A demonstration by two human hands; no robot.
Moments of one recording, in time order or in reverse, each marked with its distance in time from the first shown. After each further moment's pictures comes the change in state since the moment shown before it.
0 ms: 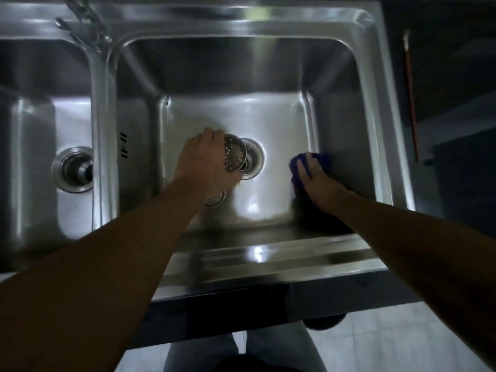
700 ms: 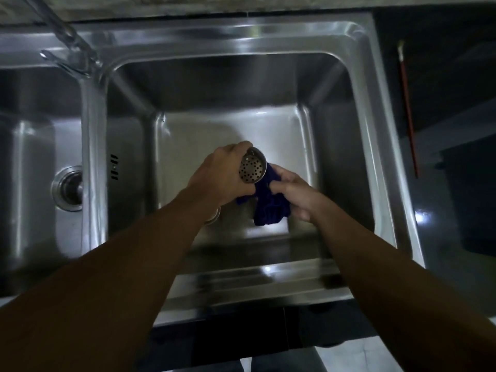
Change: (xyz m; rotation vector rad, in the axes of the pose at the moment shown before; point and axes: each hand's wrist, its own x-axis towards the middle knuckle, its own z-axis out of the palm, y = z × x) left_hand 0.030 0.034 0.002 -0.290 -0.144 0.058; right_hand 0.009 -0.033 -0.026 1.735 -0.216 -0.235
